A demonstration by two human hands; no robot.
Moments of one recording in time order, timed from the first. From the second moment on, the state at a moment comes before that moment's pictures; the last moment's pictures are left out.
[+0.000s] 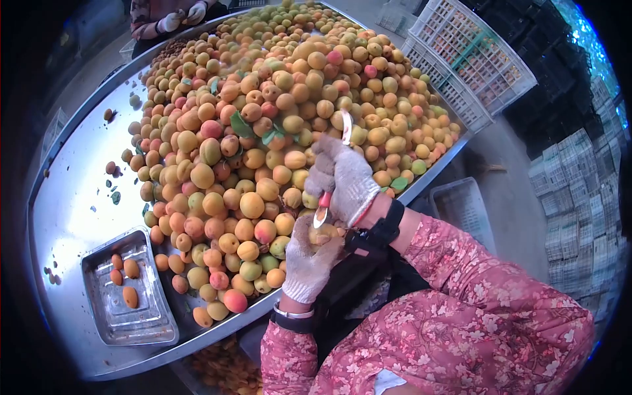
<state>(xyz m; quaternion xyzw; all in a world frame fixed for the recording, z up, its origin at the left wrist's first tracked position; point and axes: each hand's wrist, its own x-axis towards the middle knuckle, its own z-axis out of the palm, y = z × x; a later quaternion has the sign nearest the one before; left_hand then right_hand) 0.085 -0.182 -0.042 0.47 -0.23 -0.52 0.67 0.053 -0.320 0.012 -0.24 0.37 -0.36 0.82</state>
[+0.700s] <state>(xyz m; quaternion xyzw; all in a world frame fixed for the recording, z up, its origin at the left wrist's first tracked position) 0.090 -0.182 -0.046 0.59 -0.36 -0.39 0.61 0.041 -0.306 -0.003 -0.28 0.38 -0.34 0.81</state>
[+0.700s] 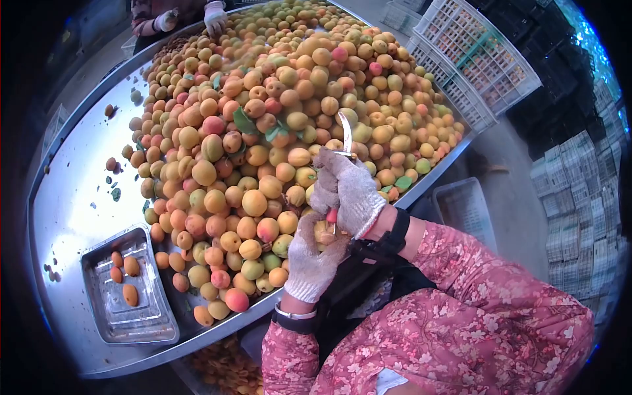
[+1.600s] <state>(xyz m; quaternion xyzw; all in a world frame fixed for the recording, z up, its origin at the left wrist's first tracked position) 0.073 -0.187 -0.063 0.49 -0.13 -0.46 0.73 -0.018 -0.302 0.022 -0.75 0.27 -0.06 0.60</state>
